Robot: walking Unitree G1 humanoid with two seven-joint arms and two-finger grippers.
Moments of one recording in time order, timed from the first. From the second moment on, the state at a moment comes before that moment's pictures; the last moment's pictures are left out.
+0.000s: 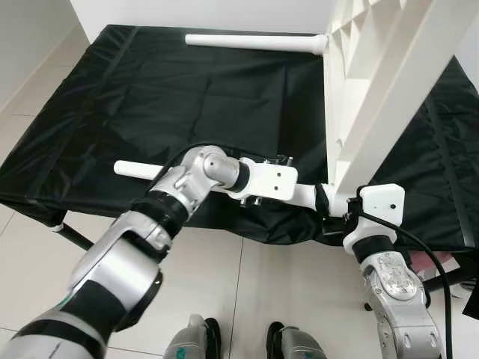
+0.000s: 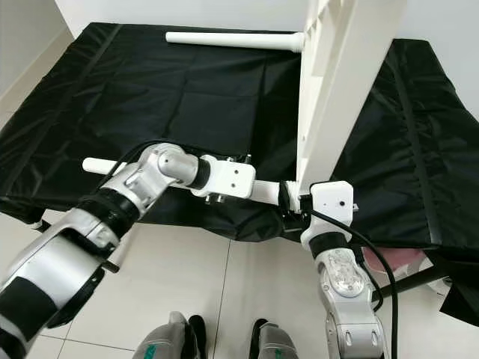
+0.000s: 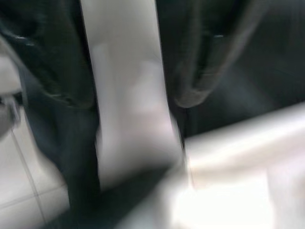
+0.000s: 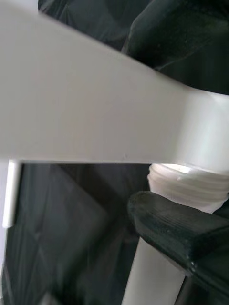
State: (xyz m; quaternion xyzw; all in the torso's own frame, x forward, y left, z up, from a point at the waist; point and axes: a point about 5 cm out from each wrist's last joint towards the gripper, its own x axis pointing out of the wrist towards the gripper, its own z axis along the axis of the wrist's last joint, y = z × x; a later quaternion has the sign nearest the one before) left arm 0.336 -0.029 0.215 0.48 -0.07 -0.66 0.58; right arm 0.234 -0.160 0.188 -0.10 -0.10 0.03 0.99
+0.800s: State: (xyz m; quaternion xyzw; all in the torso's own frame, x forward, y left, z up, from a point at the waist) left arm 0.336 0.056 0.263 0.36 -0.18 -0.55 0.73; right arm 0.266 -0.162 0.189 -0.11 -0.10 0.00 0.99
